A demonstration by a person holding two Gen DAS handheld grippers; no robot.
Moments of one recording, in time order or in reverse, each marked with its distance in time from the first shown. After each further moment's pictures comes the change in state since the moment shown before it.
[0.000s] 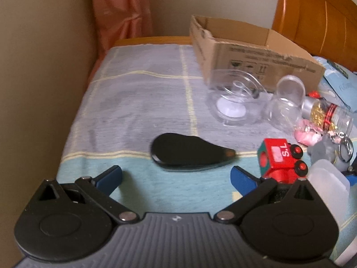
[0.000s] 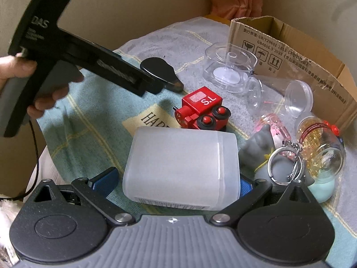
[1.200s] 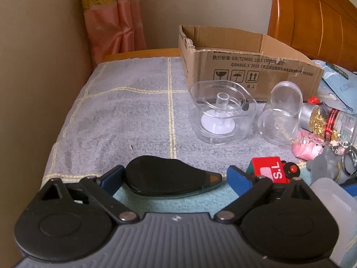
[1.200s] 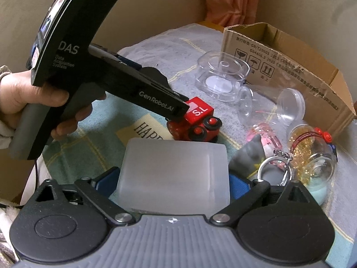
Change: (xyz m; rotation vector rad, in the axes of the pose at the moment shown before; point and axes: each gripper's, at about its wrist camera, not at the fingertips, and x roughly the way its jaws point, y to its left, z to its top) left arm 0.013 -0.025 0.006 0.024 -0.075 0.022; right arm -0.006 -0.003 0.009 0.001 -0.030 -0.026
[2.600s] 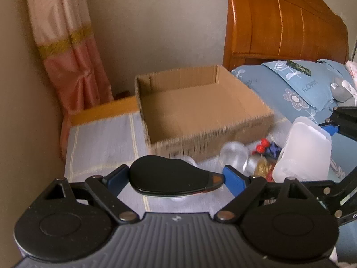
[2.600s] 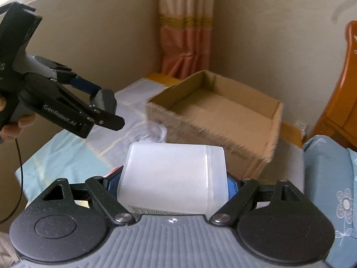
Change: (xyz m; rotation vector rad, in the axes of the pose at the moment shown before) left arm -0.056 -0.032 0.119 0.195 -0.003 -0.149; right arm -0.089 -0.111 0.053 0.111 -0.182 -0.115
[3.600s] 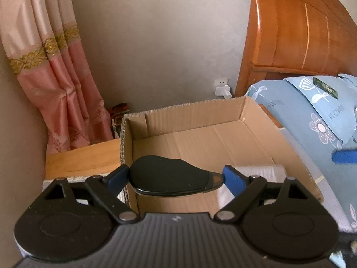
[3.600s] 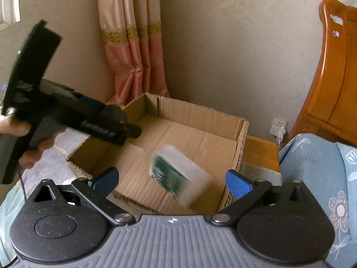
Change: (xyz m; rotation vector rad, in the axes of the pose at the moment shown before) left arm 0.134 0.009 0.110 -0.057 0.021 0.021; right arm 0.063 -0.093 0.054 0.155 -0.020 -0.082
